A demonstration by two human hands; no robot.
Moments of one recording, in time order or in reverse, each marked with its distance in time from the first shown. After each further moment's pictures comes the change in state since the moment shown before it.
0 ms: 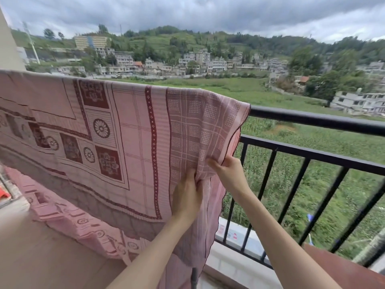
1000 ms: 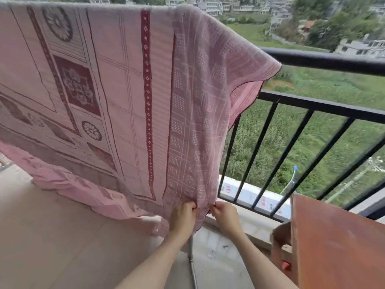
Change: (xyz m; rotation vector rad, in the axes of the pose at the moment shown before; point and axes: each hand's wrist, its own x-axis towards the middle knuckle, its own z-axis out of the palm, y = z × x) left_hand -0.124 -0.098 0.075 0.279 -0.502 -0.244; right_hand -0.123 0.198 0.035 -0.401 -0.206 0.521
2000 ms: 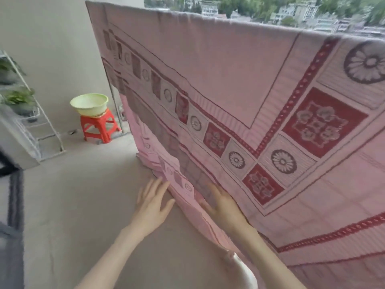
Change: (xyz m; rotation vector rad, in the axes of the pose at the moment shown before) left_hand -0.072 -0.379 -0.333 0.116 0.287 -0.299; right_hand -0.019 -0.359 0.279 -0.280 -0.361 -0.700
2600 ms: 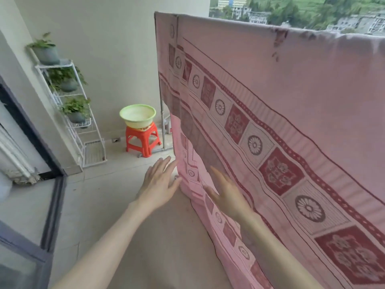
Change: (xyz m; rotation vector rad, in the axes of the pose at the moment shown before) left_hand 0.285 -0.257 -0.144 0.081 0.144 -0.095; right_hand 0.391 -0.158 0.107 0.045 -0.067 -0.220
